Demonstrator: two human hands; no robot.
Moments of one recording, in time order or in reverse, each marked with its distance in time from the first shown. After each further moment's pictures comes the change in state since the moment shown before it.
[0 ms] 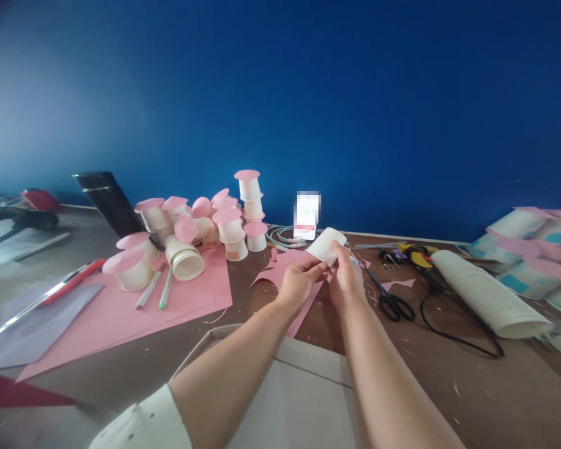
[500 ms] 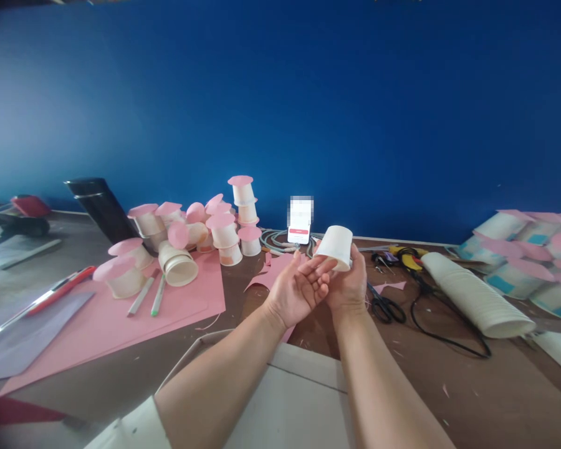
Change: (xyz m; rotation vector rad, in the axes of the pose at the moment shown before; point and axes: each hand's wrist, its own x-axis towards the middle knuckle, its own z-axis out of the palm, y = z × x) left_hand -0.018 0.022 0.007 -0.697 -0.265 -0.340; right_hand 0.002 -0.019 -0.013 0.273 -0.354 0.118
